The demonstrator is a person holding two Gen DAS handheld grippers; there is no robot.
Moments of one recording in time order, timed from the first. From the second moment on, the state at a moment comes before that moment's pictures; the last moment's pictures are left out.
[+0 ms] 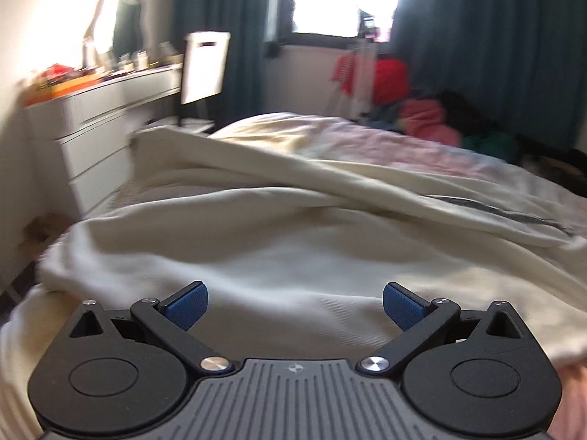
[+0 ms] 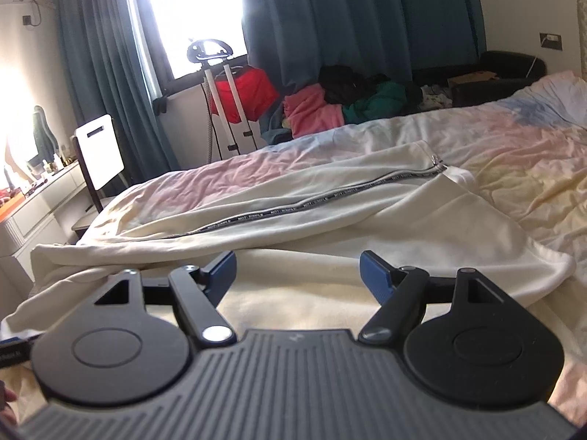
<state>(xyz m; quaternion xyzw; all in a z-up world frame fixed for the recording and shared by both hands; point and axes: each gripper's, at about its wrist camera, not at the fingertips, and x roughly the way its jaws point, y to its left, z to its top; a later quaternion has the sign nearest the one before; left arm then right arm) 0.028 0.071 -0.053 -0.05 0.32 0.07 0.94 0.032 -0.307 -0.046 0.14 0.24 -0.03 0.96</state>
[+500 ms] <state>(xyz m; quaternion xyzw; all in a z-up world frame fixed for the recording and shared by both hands) 0.040 0.230 -0.070 -0.36 0.43 0.15 0.81 0.045 -0.325 -0.062 0.19 0.28 -0.04 0.94</state>
